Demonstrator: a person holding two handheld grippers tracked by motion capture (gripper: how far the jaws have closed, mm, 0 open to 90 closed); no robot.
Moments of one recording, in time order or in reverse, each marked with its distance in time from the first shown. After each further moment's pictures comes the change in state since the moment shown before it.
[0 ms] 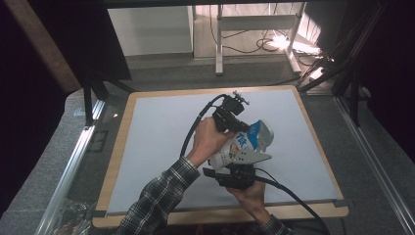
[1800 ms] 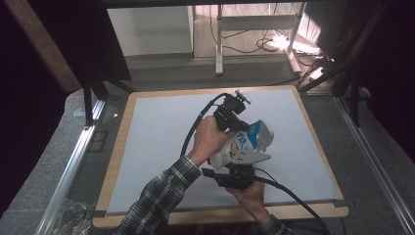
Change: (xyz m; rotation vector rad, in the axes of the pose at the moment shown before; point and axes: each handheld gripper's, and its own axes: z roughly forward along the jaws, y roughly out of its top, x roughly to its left) left arm -0.002 0.004 -0.001 0.020 0.021 0.007; right arm 0.002 0.003 0.001 -0.001 0.000 -0.024
